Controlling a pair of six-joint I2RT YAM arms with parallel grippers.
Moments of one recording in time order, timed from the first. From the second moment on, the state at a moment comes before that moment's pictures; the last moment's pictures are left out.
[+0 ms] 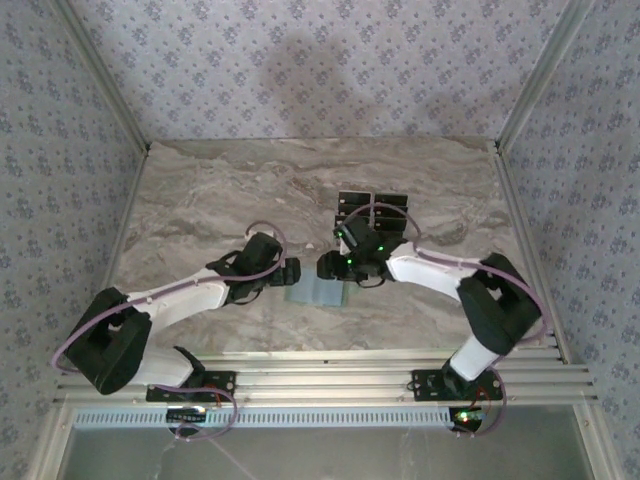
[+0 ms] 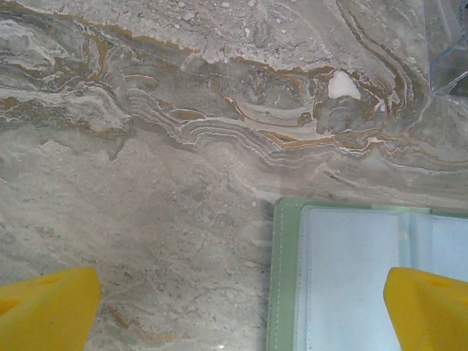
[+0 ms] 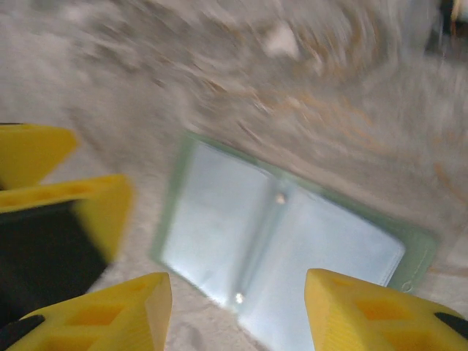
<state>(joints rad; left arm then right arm) -0.70 1.35 0.67 -0.24 -0.17 -0.65 0.70 1.52 0.99 -0.35 -0.26 0.59</state>
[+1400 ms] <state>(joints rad) -0.46 1.36 0.90 -0.39 -0.01 -0.57 0.59 2.03 1.63 -0.88 0.11 -0.38</state>
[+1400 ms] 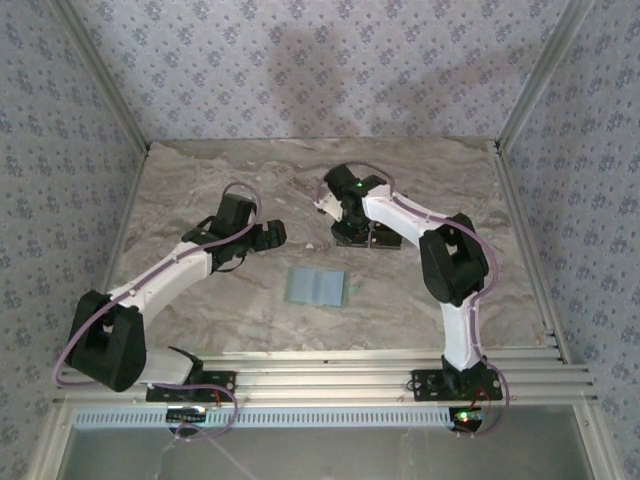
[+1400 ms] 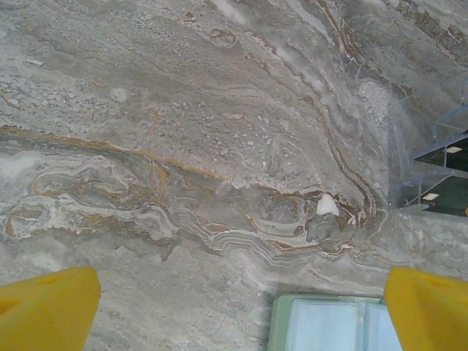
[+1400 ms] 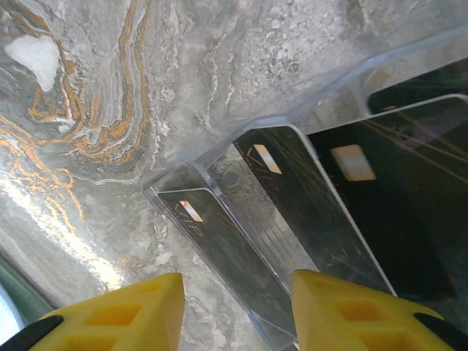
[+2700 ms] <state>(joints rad) -0.45 1.37 0.89 -0.37 0.01 -0.59 0.60 2.05 1.63 -0.89 0.19 -0.43</state>
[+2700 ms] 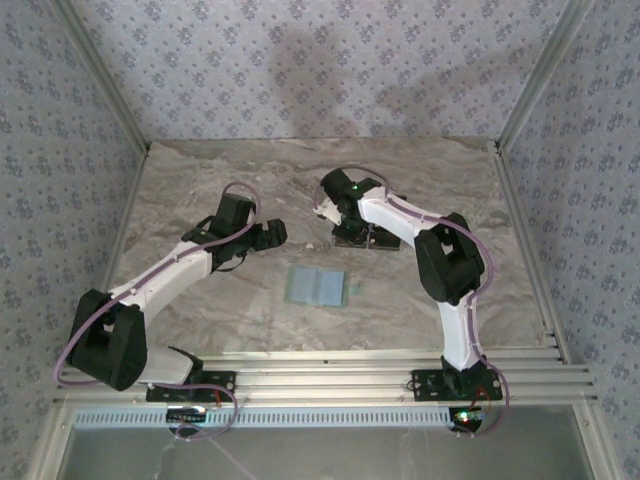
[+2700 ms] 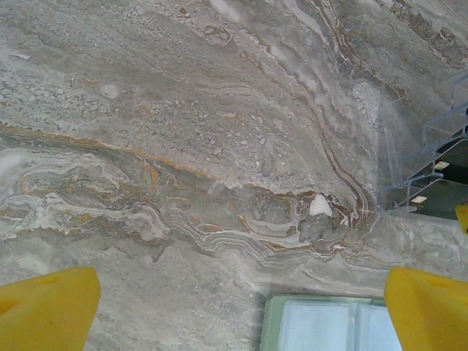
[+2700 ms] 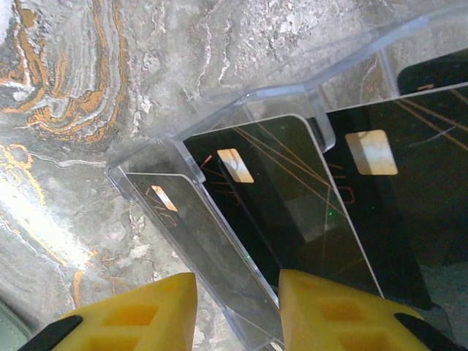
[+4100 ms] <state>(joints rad) -0.43 1.37 0.89 -0.37 0.05 -0.57 0.62 2.04 1.63 -0.91 0.19 -0.49</state>
